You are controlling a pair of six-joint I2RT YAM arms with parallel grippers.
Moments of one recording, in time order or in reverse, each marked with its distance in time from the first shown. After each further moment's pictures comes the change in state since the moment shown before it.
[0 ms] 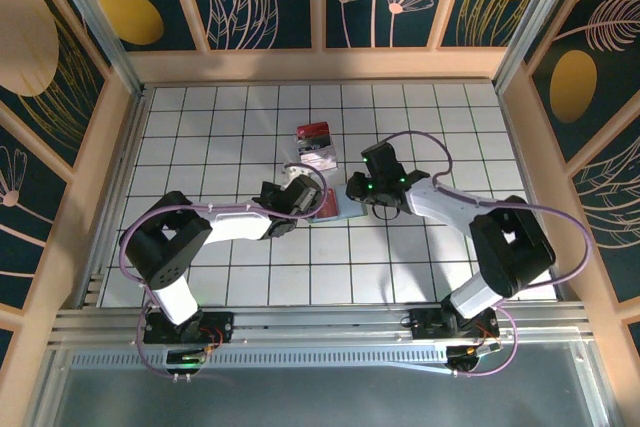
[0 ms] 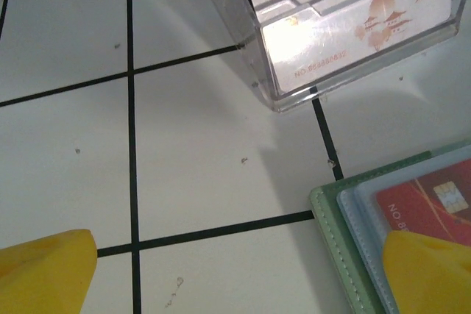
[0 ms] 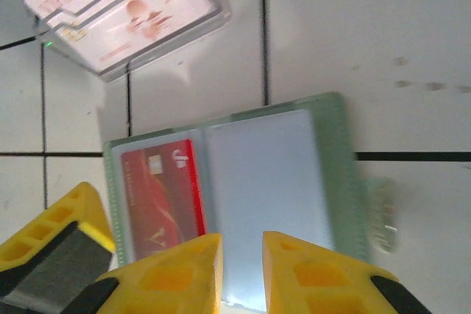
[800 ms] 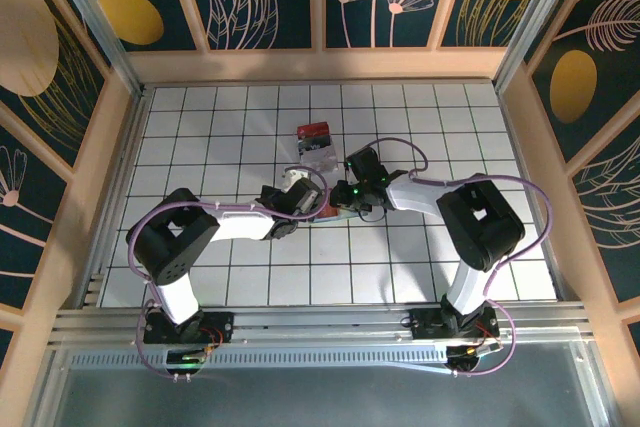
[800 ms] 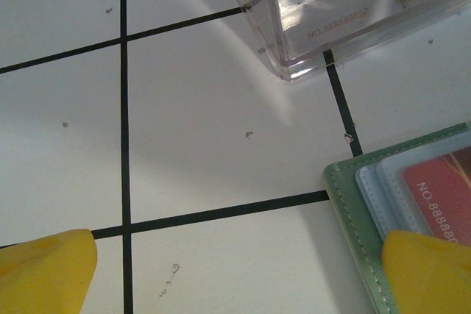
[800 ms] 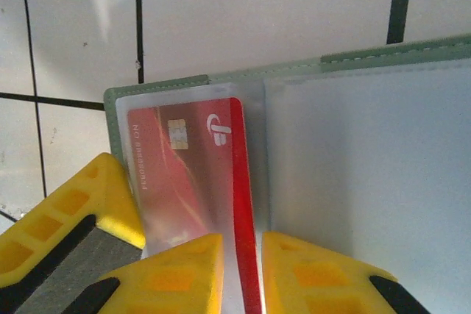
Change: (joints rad) left arm 0.000 0.043 0.000 -0.011 0.000 -0.023; right arm 0.035 0.196 0.052 0.071 -0.157 -0.009
